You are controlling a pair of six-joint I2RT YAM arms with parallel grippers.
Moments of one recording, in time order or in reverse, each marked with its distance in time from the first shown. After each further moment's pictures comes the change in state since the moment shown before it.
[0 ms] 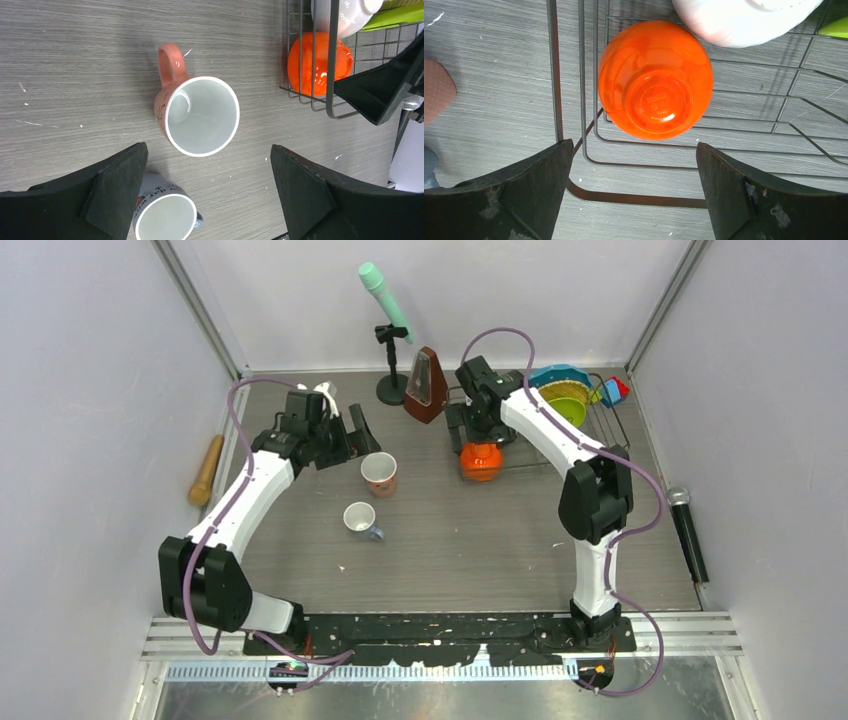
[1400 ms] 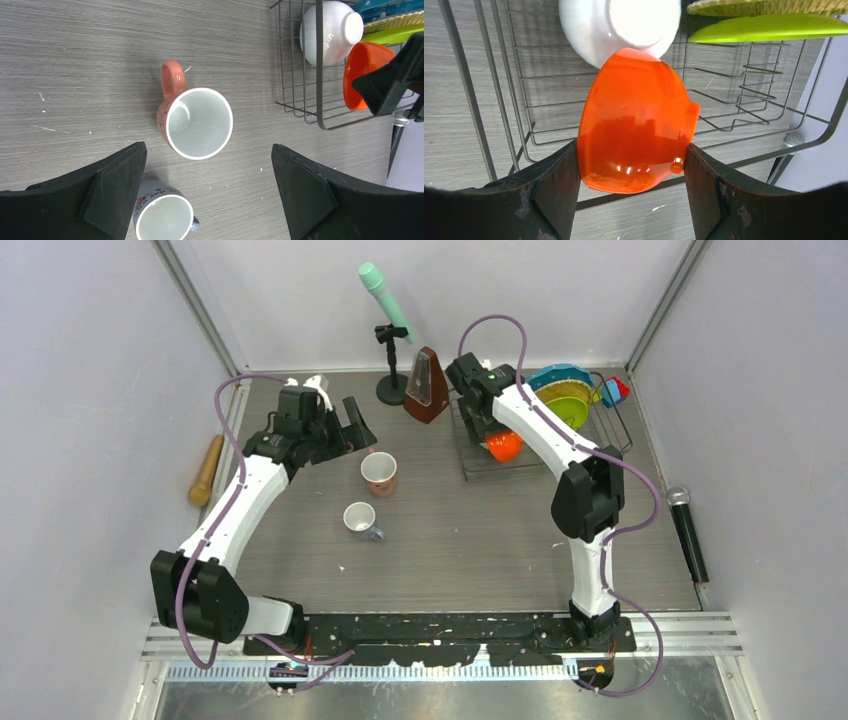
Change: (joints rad) left arm -0.002 -0.047 0.016 0.008 -0.053 -0.019; right arm 0.031 0.023 0.118 -0.104 0.387 -0.060
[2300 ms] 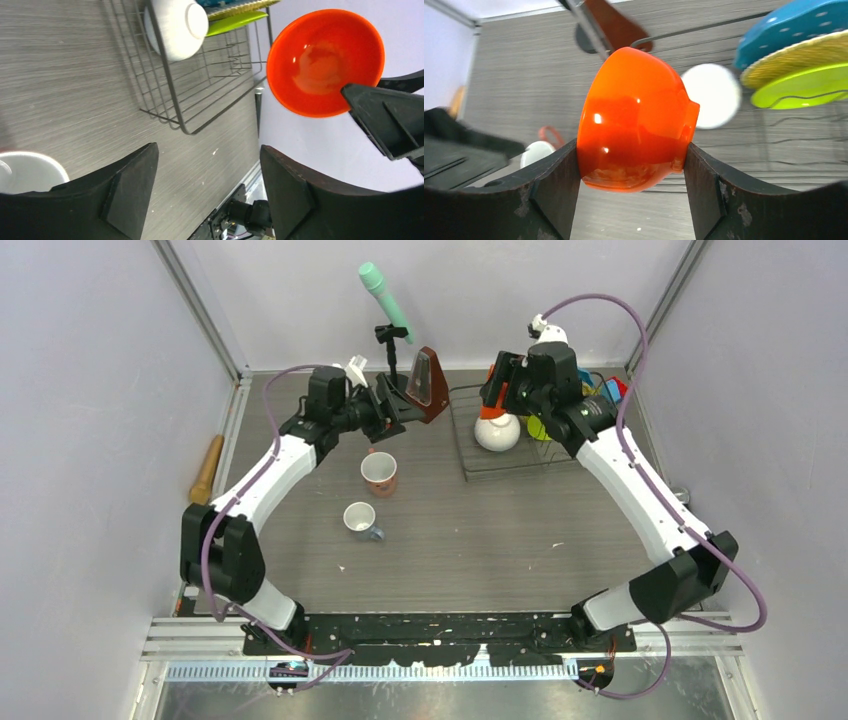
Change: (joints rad) left arm -0.089 0.222 0.071 0.416 0.404 -0.362; right arm -0.098 -0.615 -0.485 0.609 -0.401 0.253
